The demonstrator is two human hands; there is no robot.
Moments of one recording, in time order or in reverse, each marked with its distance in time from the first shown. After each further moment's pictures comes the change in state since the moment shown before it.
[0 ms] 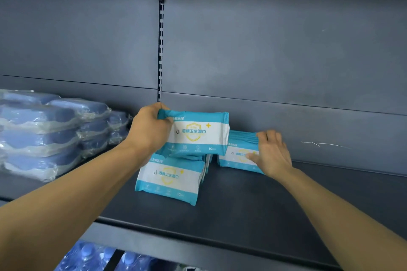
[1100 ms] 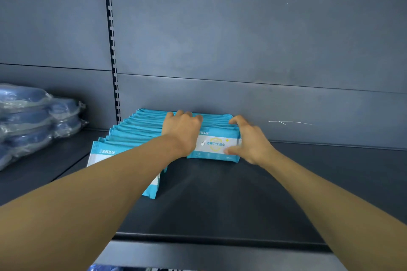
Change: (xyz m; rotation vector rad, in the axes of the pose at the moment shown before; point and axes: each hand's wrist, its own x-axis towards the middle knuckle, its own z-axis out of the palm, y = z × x) left_hand 0.021 -0.024 0.143 1.259 -0.328 0.564; right_hand -0.023 0.021 -0.020 0.387 -0.163 0.058
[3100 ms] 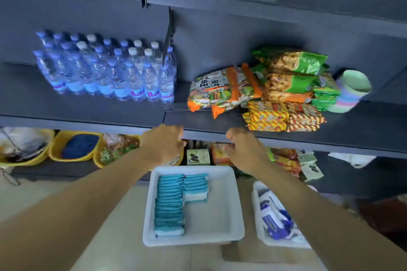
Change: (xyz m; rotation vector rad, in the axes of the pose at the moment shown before) left_hand -0.508 -0.042 0.066 -0.443 -0.631 -0.069; right_hand -0.458 -0.151 0.158 -0.122 -0.447 0.161
